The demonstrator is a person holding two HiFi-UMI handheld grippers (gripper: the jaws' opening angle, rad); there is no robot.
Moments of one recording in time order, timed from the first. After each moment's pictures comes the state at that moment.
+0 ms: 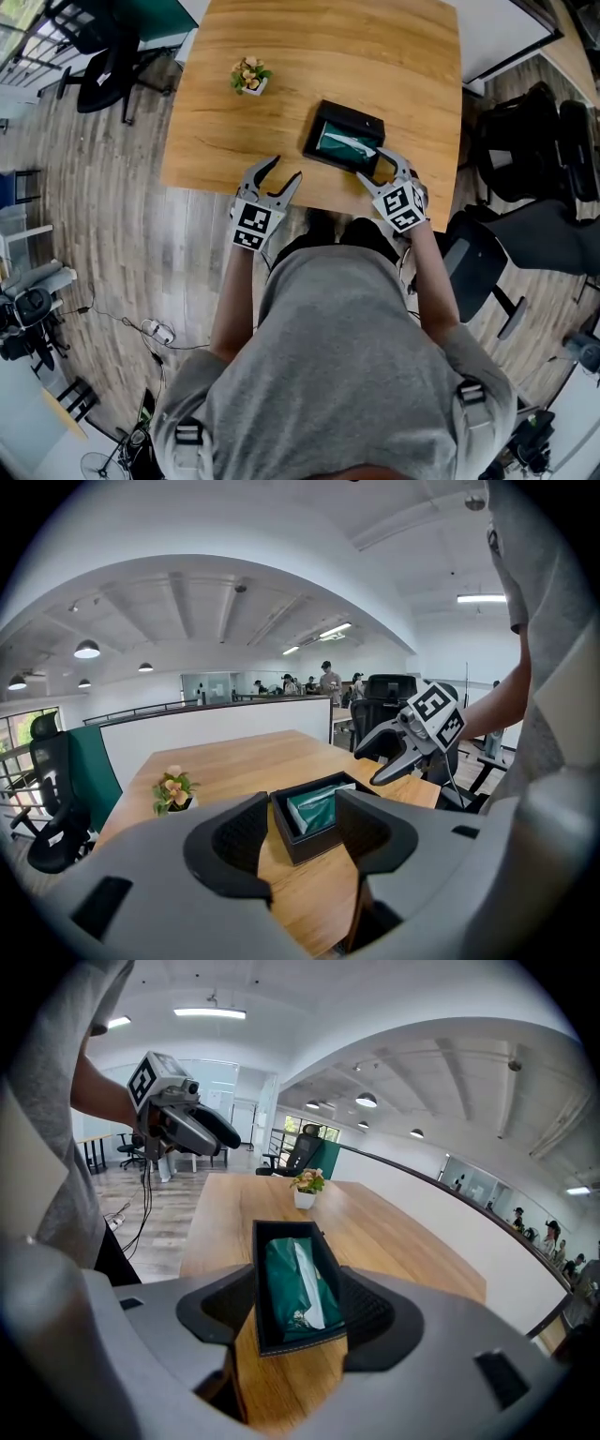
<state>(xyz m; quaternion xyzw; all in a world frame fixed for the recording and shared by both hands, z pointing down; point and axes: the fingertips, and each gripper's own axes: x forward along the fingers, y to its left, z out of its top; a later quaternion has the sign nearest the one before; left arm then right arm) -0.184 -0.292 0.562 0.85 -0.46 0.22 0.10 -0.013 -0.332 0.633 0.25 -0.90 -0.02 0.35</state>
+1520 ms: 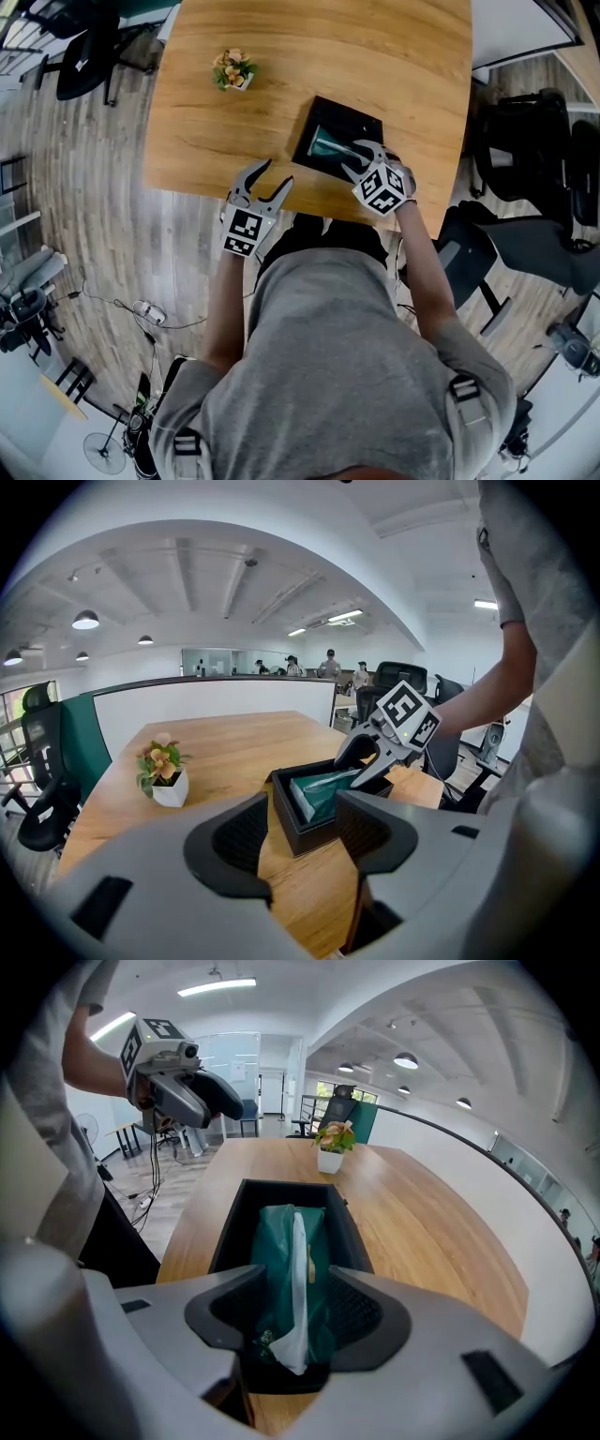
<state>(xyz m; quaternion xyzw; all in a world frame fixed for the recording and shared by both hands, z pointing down) -0.183 -0.328 0.616 0.84 -0.45 0.24 0.16 -0.042 -0.380 0.714 0.14 -0.88 0.01 0.45</state>
